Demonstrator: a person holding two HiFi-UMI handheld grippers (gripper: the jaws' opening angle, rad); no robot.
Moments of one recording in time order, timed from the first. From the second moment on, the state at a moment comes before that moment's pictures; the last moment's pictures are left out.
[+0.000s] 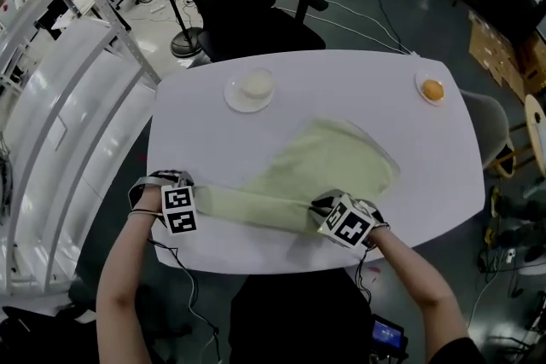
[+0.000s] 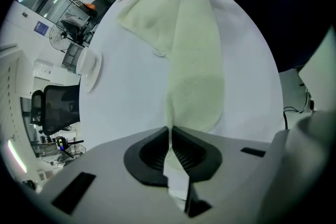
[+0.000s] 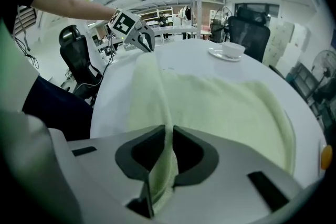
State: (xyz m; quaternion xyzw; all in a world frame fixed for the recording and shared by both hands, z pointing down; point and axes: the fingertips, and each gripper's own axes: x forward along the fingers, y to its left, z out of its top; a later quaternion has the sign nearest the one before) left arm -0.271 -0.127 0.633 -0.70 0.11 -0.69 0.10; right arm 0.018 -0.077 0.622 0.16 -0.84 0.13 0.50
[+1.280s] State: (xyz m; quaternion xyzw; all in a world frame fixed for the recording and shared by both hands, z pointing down) left arm -0.210 -0.066 0.574 -0.82 0.20 -0.53 0.00; right arm 0.021 -0.018 0.559 0.21 -0.88 0.10 0.42
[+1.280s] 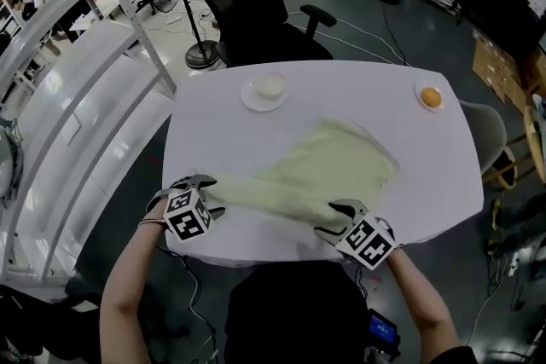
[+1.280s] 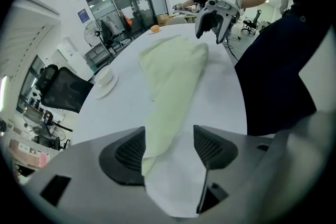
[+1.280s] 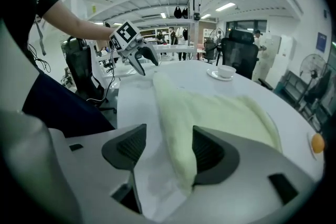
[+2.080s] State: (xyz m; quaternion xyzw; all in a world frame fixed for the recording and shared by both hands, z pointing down) left arm -0.214 -0.063 0.639 -0.78 0.15 -0.60 0.05; right arm 0.052 -0.009 0.629 0.23 -0.82 0.03 0.52
